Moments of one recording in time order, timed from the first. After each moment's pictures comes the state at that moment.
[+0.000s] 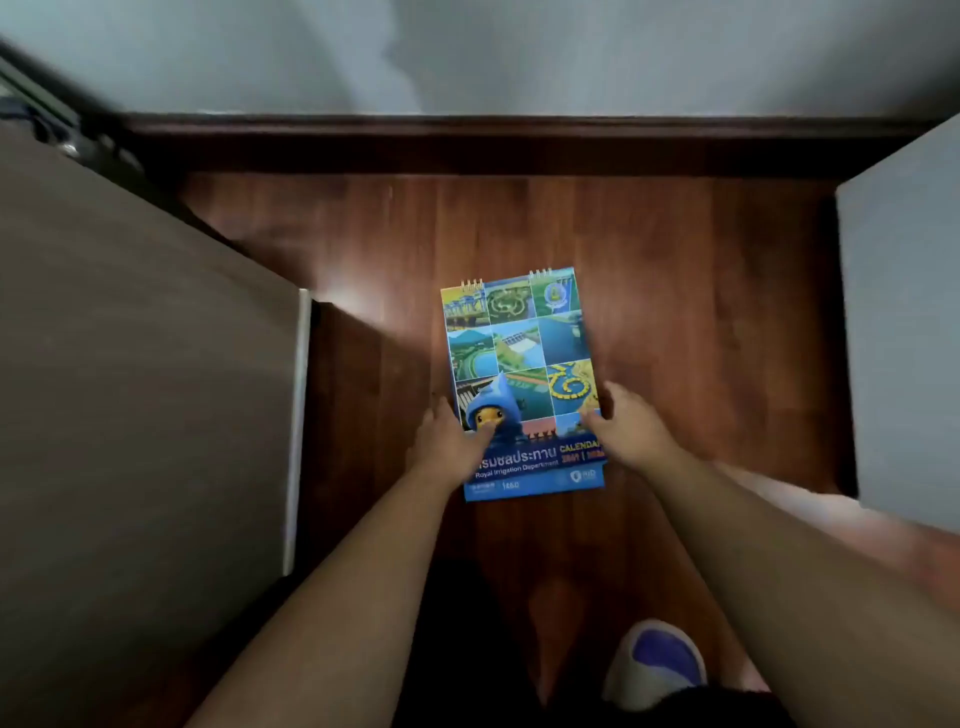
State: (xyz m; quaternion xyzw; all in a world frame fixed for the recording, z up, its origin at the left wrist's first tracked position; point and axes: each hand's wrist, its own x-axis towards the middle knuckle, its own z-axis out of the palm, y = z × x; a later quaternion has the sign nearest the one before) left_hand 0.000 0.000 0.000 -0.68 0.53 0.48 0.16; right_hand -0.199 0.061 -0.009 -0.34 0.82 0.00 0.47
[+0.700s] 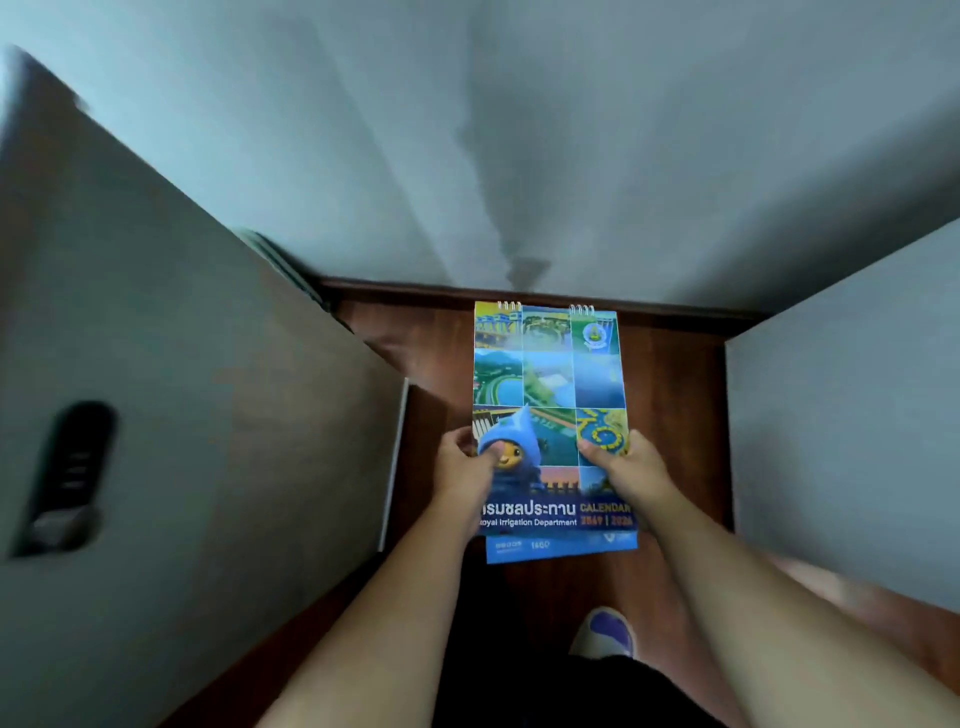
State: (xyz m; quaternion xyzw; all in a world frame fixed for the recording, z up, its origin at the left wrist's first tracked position) left_hand -0.008 -0.005 0.331 -0.74 0.25 0.60 -0.17; right_hand -0.180 0.047 0.303 -0.14 0.80 -0.27 0.52
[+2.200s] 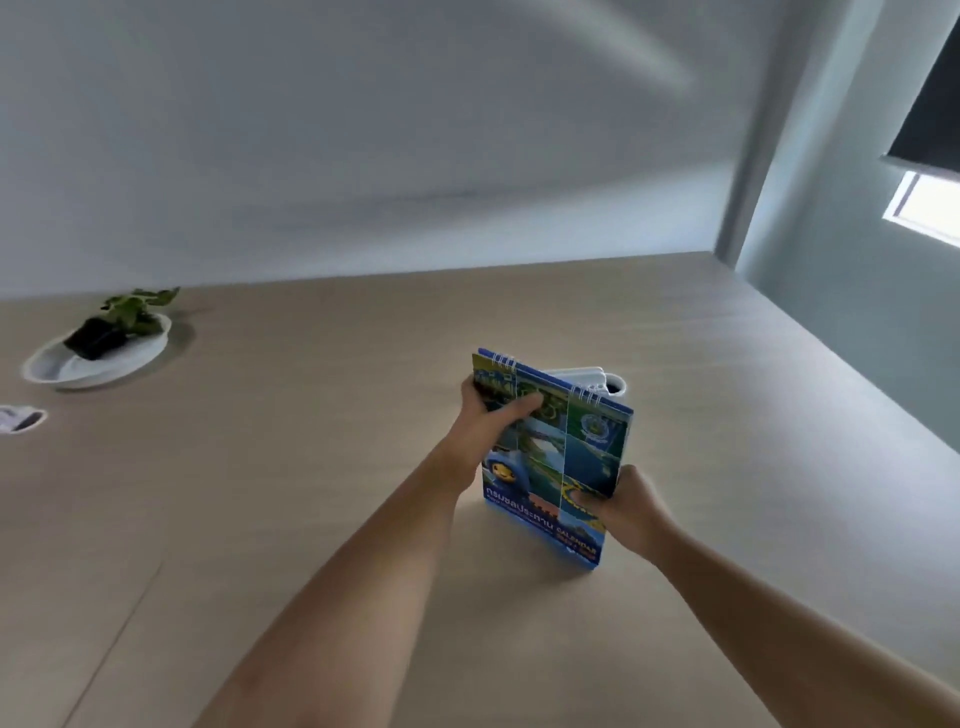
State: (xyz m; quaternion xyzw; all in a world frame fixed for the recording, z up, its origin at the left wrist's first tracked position) left_hand 0.617 0.331 0.828 -0.68 0.13 0.25 -0.68; right_hand 0.489 0.190 0.776 -0.83 0.28 -0.03 0.48
